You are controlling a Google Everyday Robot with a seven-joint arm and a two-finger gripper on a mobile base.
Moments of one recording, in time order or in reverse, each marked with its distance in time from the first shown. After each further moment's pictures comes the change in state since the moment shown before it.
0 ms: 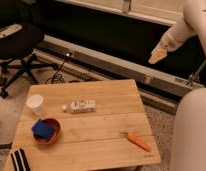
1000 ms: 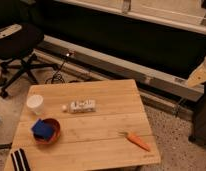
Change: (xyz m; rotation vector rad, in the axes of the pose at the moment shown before) arm 0.110 0.135 -0.097 0.000 0.120 0.289
